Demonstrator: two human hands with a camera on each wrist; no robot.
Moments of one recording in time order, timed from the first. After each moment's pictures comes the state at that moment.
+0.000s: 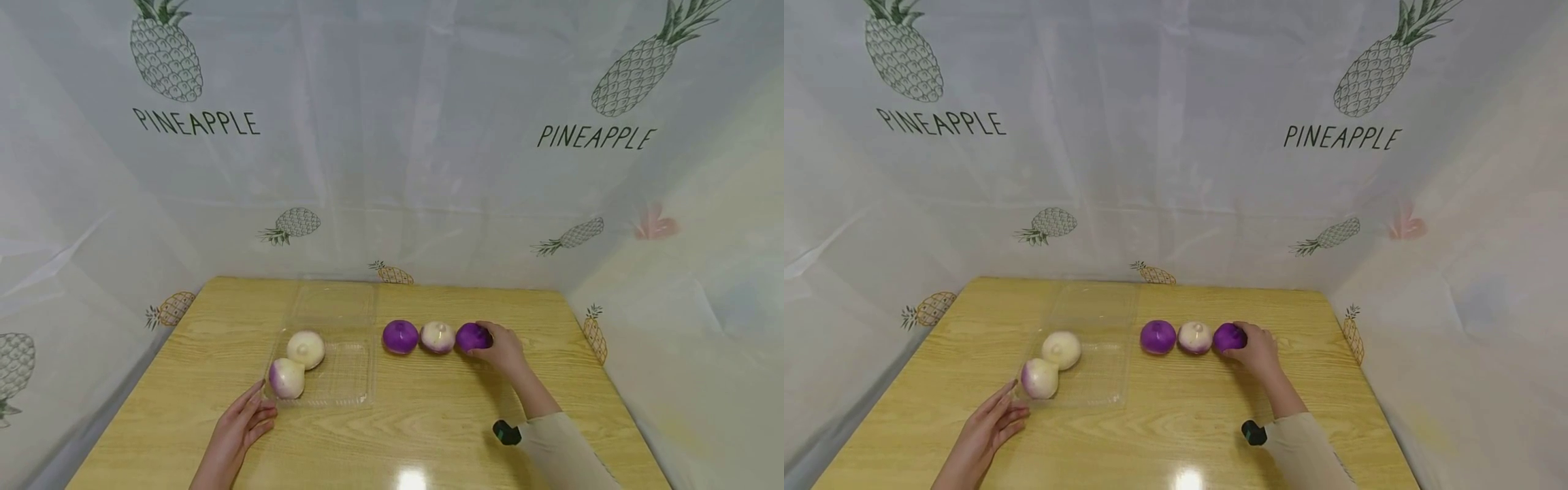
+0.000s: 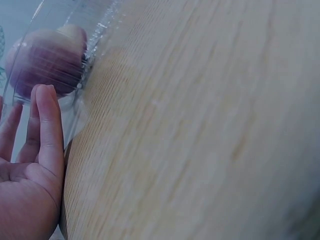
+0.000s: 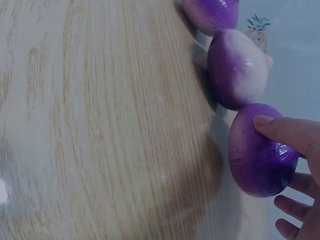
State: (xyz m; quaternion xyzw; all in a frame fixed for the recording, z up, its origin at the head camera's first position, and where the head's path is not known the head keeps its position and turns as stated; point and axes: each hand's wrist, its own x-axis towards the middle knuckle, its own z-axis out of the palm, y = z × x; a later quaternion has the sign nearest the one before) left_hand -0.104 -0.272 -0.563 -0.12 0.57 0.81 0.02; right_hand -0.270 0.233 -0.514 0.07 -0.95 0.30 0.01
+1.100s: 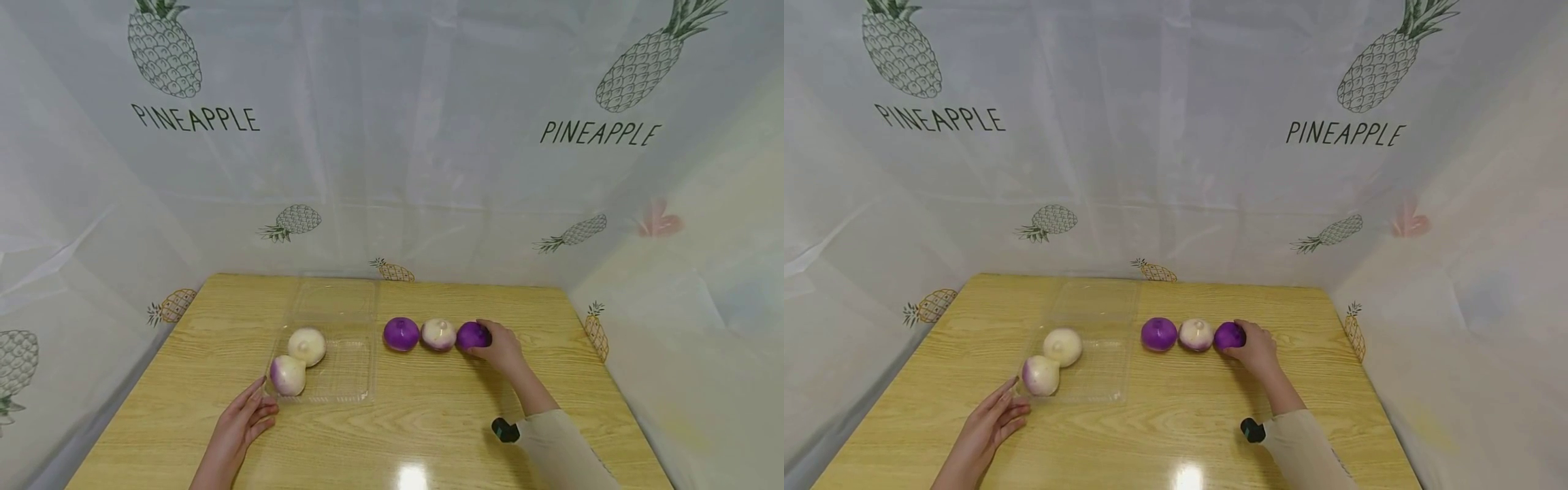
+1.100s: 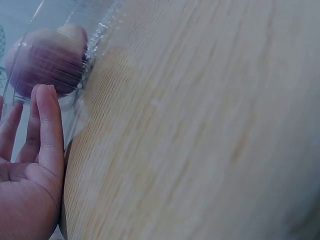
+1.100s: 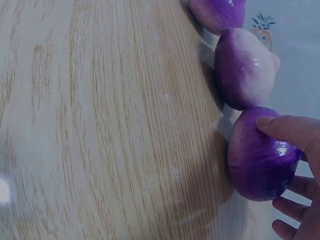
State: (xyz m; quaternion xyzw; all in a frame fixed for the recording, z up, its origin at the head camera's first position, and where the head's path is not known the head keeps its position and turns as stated) left_hand -0.104 -0.273 -0.563 -0.10 0.58 0.81 0.02; right_hand -0.269 0.230 -0.517 0.06 -0.95 0.31 -0.01
